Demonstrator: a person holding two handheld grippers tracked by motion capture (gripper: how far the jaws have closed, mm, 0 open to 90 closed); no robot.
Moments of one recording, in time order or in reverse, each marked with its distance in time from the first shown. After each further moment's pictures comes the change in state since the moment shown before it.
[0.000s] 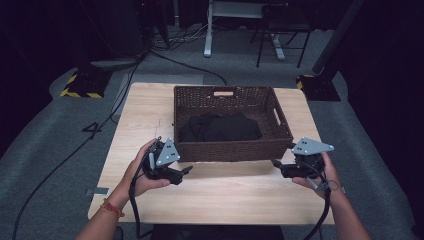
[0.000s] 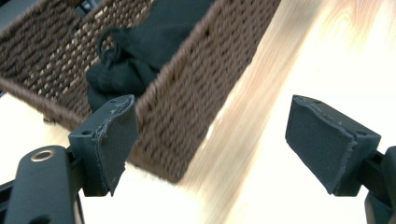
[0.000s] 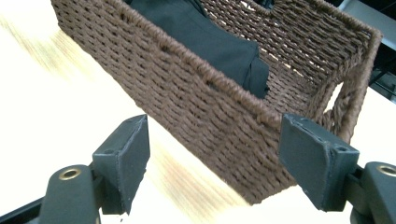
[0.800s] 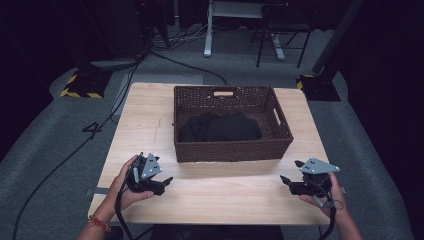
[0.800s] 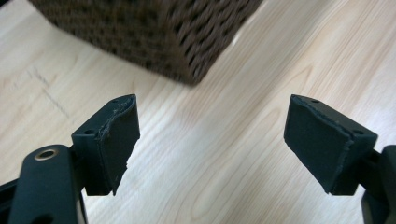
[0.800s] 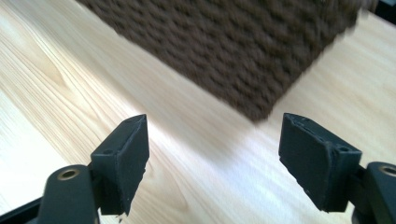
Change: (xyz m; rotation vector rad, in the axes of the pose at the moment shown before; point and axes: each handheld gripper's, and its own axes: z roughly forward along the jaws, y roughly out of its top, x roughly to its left) left arm 0.006 -0.080 0.008 0.114 0.066 -0.089; right arm 0.004 -0.077 0.003 0.083 -0.047 0.084
